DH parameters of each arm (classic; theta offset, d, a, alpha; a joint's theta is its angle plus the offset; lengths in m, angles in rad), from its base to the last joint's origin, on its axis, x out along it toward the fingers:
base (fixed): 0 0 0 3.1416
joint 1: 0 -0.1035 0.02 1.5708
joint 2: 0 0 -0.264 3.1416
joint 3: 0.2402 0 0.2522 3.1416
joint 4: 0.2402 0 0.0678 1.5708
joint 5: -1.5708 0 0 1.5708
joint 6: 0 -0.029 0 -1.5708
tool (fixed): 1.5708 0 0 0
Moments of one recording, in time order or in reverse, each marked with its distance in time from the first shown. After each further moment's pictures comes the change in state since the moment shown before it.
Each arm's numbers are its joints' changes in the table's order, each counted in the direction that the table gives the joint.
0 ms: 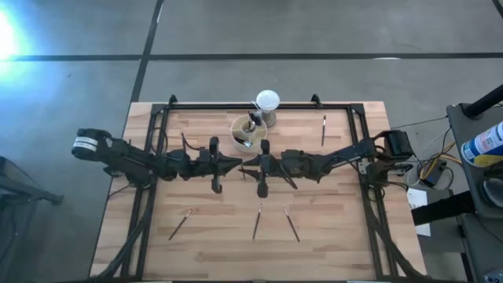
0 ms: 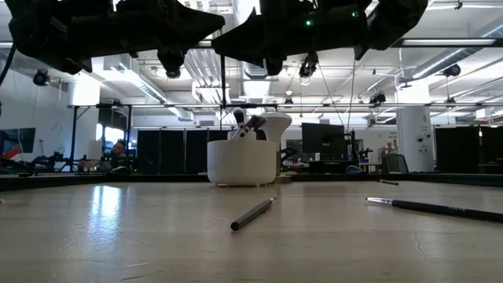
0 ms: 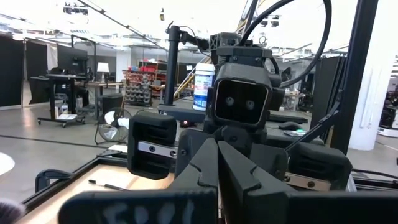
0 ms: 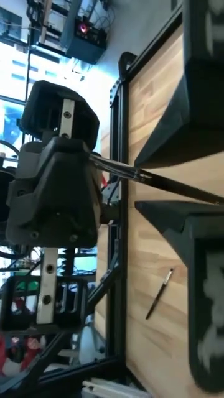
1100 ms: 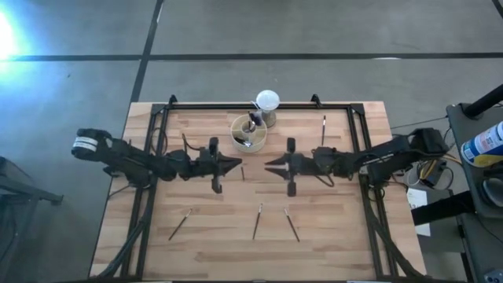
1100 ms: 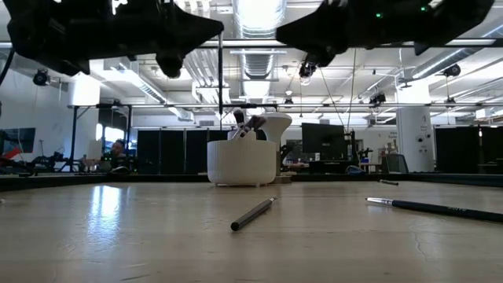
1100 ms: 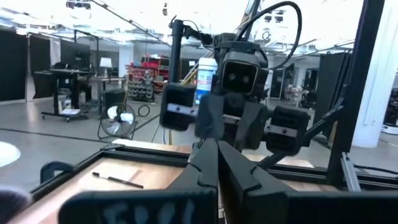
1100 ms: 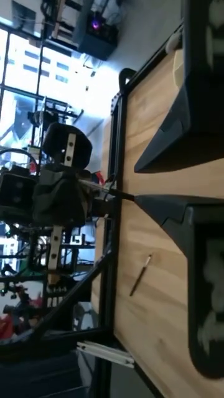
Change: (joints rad) left arm -0.003 0.000 -0.011 0.009 0.012 0.008; right arm -0.006 -0.357 -0.329 0.000 0.036 0.020
